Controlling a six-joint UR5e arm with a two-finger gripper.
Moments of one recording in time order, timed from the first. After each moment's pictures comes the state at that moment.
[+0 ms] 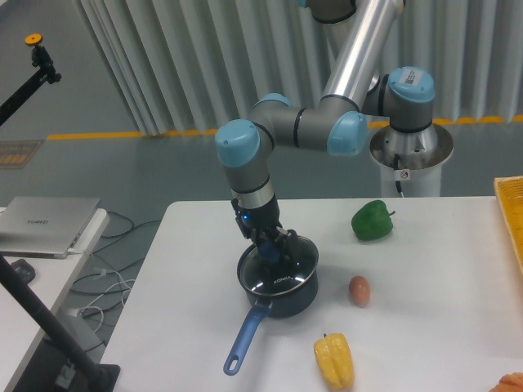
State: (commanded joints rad) arm 1.84 -1.93 -1.47 -1.26 1.62 0.23
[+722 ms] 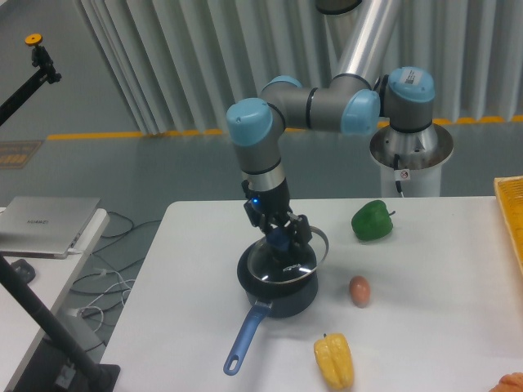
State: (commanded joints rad) arm 1.93 -1.85 -1.52 -1.27 1.62 0.31
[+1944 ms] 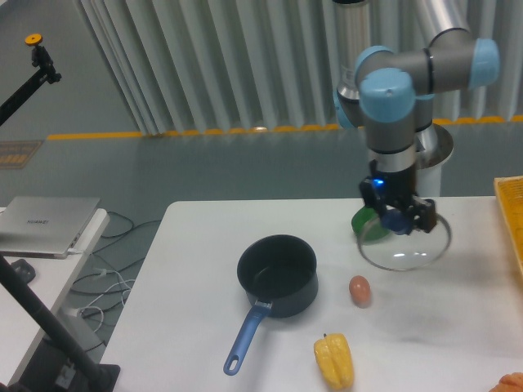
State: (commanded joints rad) arm 2.38 -1.72 -1.60 -1.40 1.61 0.92
